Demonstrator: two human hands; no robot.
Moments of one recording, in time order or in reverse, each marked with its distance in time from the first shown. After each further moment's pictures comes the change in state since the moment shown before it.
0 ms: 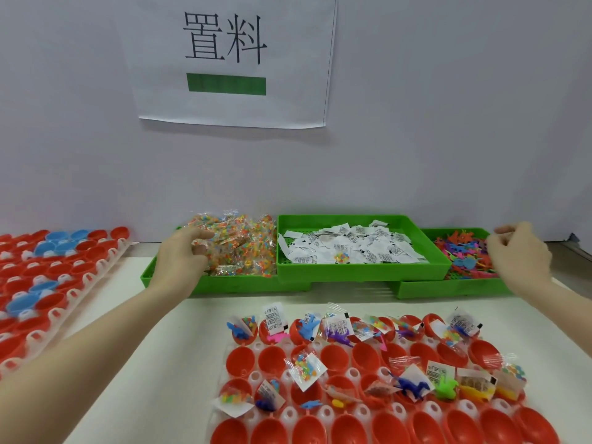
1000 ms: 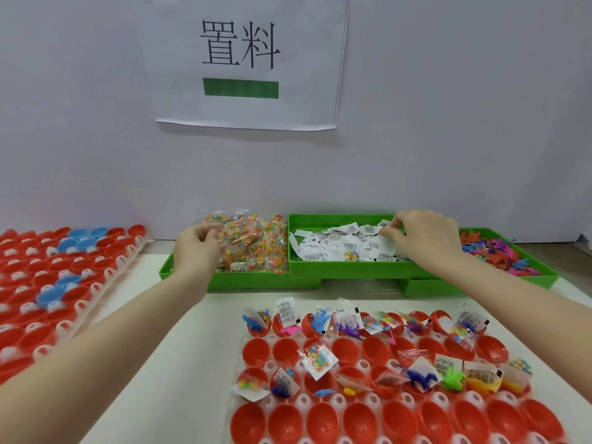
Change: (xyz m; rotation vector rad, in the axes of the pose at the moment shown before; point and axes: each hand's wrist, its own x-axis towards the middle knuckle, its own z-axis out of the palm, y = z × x) left_hand -0.008 0.026 -0.008 -0.434 0.044 -0.307; right_hand -0.046 -0.104 0.037 -0.342 -0.214 -0.584
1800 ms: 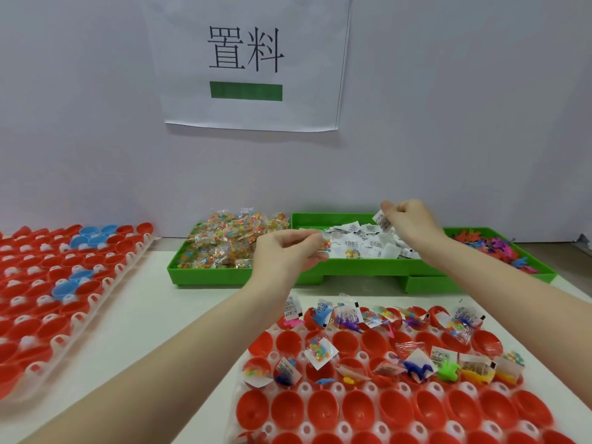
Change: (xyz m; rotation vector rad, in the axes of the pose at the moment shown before) left_hand -0.092 0.050 0.030 -0.402 -0.482 -0.045; right_hand -0.002 -0.032 -0.026 0.627 -0.171 0.363
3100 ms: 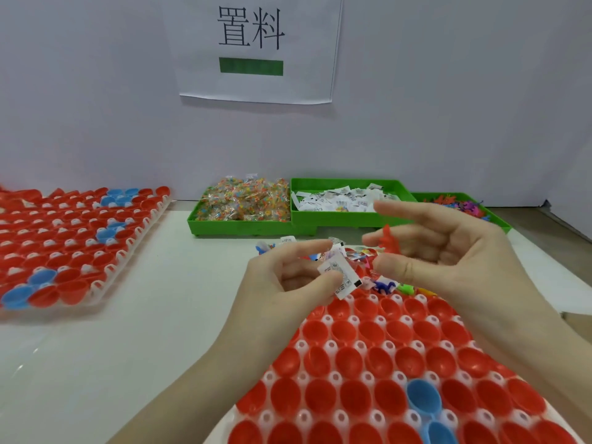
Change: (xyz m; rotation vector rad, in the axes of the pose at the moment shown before) left_hand -0.160 0.022 -0.011 0.111 -0.133 0.116; right_hand -0.220 -0.034 -0.074 0.674 -0.278 -0.361
